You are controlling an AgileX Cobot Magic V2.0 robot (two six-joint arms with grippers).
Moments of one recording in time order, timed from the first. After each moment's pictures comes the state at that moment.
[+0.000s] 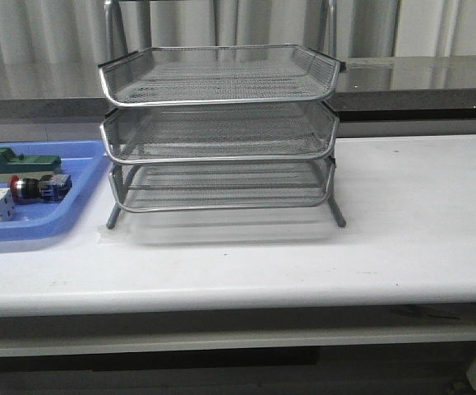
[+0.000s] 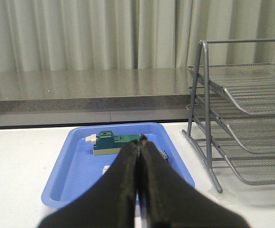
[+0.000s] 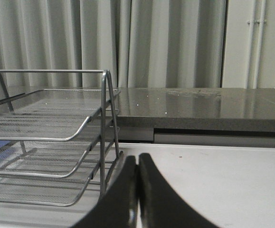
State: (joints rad) left arm -0.03 0.00 0.00 0.04 0.01 -0.04; right arm 0.15 -0.01 -0.07 0.01 -0.04 0.01
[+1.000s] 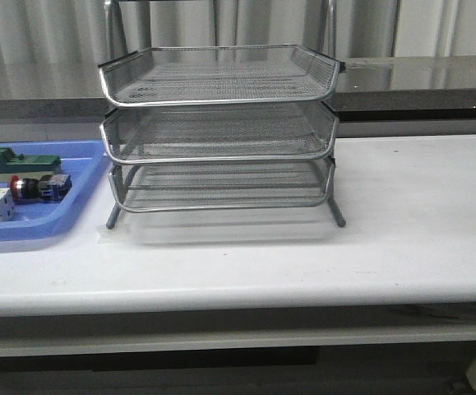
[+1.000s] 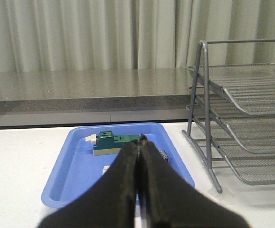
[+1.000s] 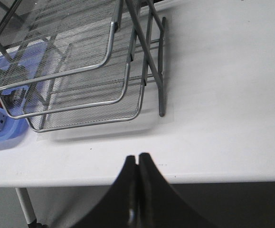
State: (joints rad) left arm -0.03 0.00 0.00 0.04 0.01 -0.04; right arm 0.15 0.78 -0.63 0.39 0.43 0.01
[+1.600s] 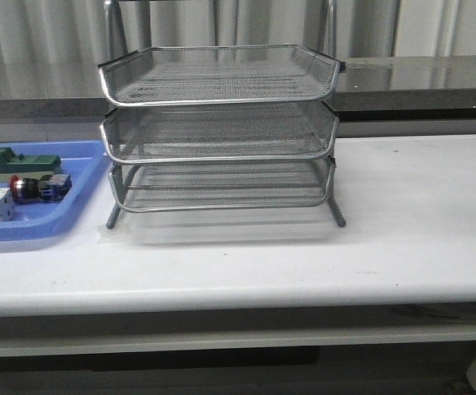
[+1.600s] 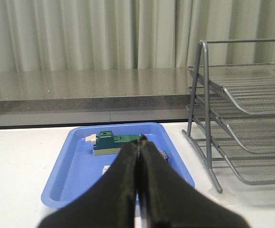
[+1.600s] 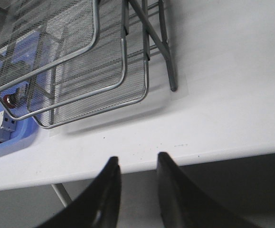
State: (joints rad) left arm -0.03 0.00 0.00 0.04 0.01 -0.04; right arm 0.15 0.94 -0.63 0.56 0.40 0.01
